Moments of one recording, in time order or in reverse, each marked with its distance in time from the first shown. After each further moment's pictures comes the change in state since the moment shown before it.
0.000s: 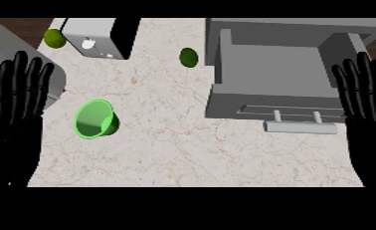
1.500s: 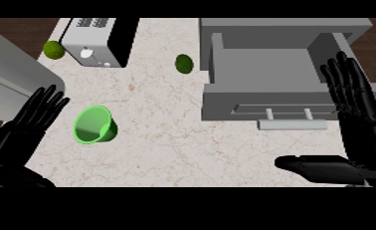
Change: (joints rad) left arm 0.025 0.200 0.245 0.658 0.425 -0.672 -0.160; right arm -0.018 -0.029 -0.022 0.094 0.043 0.062 -0.026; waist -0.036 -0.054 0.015
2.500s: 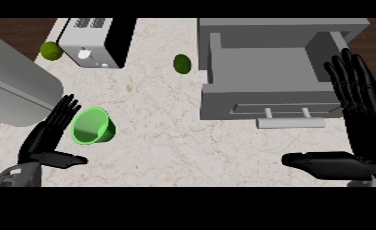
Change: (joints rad) left arm -0.298 0.047 -0.001 0.874 -0.428 0.143 -0.543; right arm -0.023 -0.011 -0.045 0.019 -0.031 0.047 0.001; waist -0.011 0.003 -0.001
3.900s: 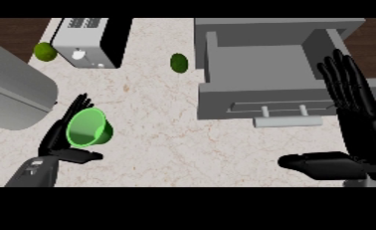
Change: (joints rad) left arm -0.159 -0.024 -0.038 0.323 -0.069 0.074 -0.200; right arm -0.003 0.008 0.010 0.020 -0.004 0.024 -0.014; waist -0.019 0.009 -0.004
